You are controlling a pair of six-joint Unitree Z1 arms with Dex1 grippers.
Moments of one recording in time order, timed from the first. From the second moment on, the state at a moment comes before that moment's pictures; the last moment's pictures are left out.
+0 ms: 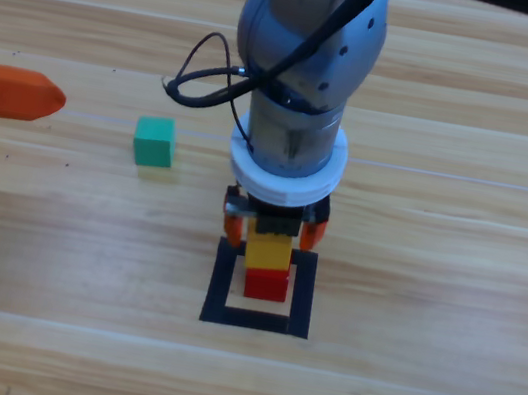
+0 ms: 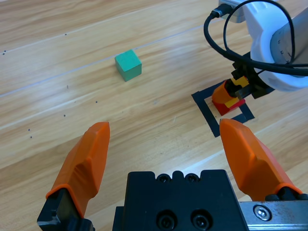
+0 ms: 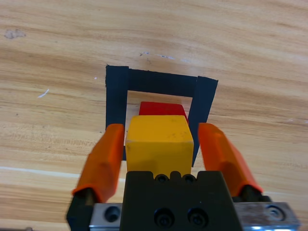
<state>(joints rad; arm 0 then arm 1) -0.79 1.11 -0.77 0.32 0.29 -0.34 1.01 2.53 -2.36 1.31 -0.10 0.87</state>
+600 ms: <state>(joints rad) -0.77 1.11 -0.77 0.30 0.30 -0.37 1.03 2.46 -2.41 1.32 -0.19 0.82</state>
